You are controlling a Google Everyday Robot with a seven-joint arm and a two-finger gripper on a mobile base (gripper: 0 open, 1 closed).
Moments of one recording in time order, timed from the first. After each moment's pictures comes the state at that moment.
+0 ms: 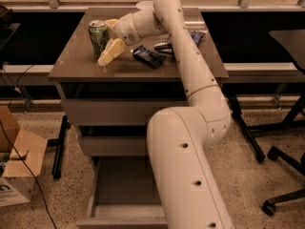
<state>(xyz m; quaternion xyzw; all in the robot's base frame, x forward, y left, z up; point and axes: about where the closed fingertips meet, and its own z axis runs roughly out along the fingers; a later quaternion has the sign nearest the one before) 0.789 0.163 0.876 -0.65 0.53 0.34 0.44</state>
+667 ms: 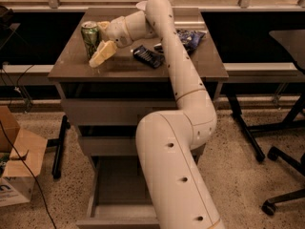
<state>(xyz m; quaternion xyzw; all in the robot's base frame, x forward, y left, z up) 0.787 0.196 0.871 -0.64 0.51 0.36 0.44</state>
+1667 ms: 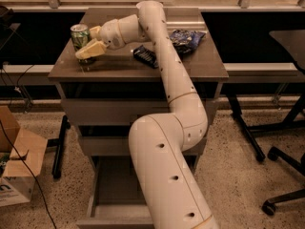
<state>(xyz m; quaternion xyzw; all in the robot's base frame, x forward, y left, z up) 0.791 0.224 0.867 -0.62 0.51 0.39 0.45</state>
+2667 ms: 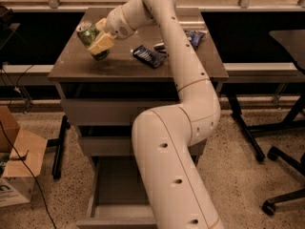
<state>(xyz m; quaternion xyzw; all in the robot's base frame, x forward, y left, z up) 0.778 0.184 0.888 -0.68 0.53 0.30 0.40</state>
